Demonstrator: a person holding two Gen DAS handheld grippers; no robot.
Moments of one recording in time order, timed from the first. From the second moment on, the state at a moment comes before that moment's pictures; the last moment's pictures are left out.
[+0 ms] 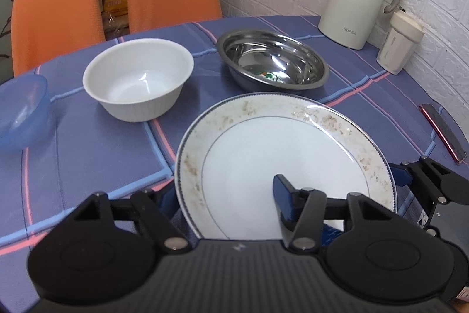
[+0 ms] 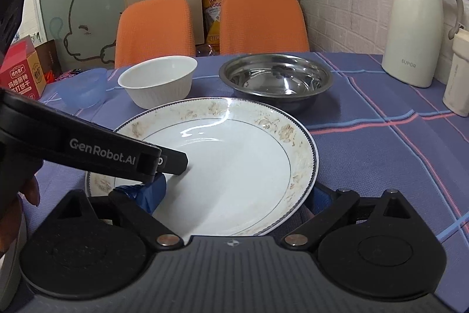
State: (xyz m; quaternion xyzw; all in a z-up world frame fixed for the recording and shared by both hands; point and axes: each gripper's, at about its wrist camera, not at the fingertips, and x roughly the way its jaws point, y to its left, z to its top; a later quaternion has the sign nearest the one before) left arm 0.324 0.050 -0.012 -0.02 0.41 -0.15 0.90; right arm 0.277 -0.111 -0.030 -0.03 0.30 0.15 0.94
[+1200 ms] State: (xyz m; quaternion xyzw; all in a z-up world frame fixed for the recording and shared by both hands) left arm 0.094 0.204 -0.006 -0.09 0.38 0.05 0.92; right arm 0.112 0.029 -0.019 -0.09 0.30 0.33 0.89
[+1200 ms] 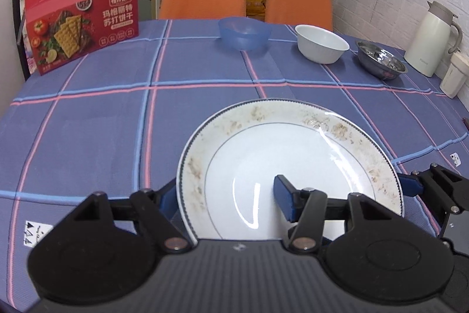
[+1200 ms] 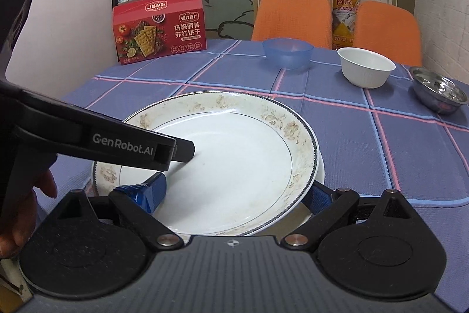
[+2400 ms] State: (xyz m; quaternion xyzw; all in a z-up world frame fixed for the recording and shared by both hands) left arm 0.117 0.143 0.021 -0.05 0.34 0.00 0.94; right arm 0.156 -0.108 -0.024 0.05 0.33 0.16 0.93
